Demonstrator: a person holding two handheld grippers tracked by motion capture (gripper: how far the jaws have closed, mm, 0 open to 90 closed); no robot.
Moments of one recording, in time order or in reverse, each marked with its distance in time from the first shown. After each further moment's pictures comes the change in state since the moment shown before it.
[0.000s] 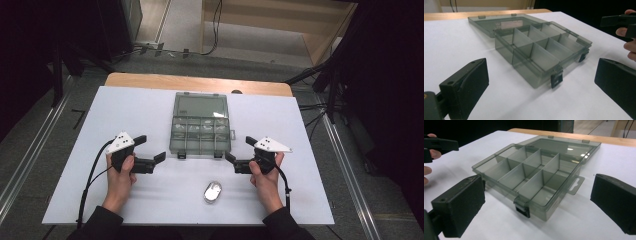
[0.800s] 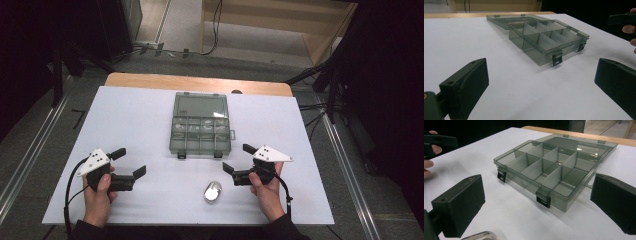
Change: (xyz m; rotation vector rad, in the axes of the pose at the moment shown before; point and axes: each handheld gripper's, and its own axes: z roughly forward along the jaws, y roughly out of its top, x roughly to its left) left arm 0.001 -0.026 -0.062 -0.051 0.058 -0.008; right arm 0.022 -0.004 -0.018 0.009 0.061 -0.050
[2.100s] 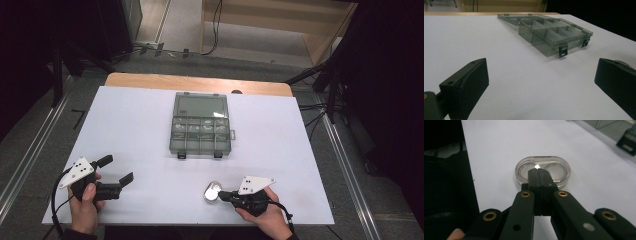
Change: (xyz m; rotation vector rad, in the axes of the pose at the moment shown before) left arm 0.008 -0.015 -0.027 -0.016 0.032 -0.009; right arm 0.043 -0.047 -0.011 0.319 0.284 -0.219
